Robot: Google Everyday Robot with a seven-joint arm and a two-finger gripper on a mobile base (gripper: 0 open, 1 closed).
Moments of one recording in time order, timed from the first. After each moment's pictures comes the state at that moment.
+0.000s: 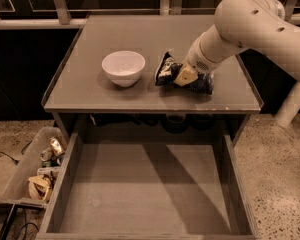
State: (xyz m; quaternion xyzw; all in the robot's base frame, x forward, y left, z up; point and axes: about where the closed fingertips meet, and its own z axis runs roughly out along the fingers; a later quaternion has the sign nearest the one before) arm 0.675 -0.126 0.847 -0.53 0.78 -0.01 0.32
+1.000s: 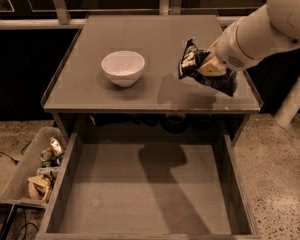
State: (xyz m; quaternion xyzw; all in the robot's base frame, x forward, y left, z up) arm 0.594 -0.153 0.927 -0.52 0.77 -0.03 0.37
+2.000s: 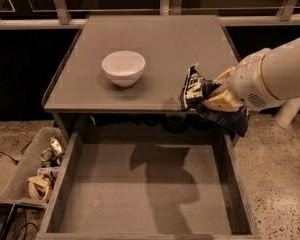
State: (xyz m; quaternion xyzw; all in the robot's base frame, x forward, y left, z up) arm 0.487 -0.150 0.917 -0.51 0.78 0.03 0.37
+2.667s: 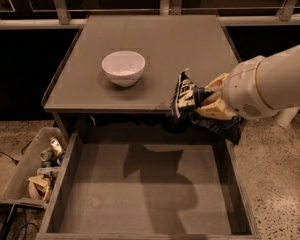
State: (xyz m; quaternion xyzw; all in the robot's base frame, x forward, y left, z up) arm 0.470 -0.130 0.913 -0.54 0.75 0.04 0.38
